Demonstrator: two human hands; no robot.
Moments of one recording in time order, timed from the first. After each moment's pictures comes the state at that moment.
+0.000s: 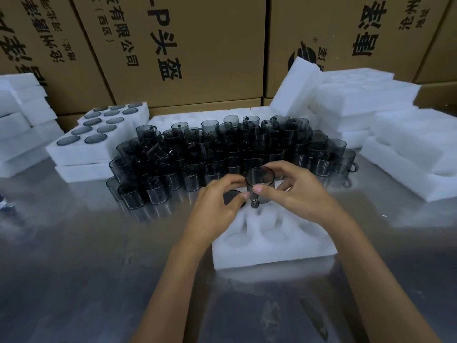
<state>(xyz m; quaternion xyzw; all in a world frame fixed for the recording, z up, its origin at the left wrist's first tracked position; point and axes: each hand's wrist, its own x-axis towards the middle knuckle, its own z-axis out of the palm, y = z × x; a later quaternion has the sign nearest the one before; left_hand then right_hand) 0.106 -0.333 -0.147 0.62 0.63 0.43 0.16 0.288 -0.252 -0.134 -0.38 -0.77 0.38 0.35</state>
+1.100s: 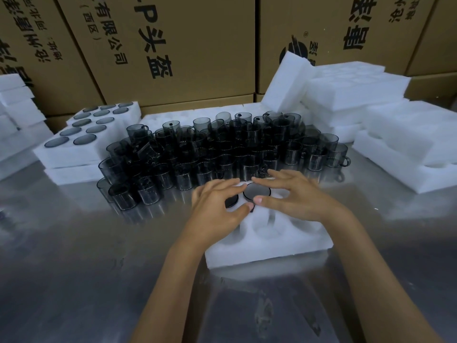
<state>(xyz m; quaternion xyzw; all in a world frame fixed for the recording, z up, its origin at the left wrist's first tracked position) 0.111 -0.325 -0.166 0.67 0.67 0.31 0.07 0.309 -0.244 -0.142 -0.44 -0.84 0.27 0.15</state>
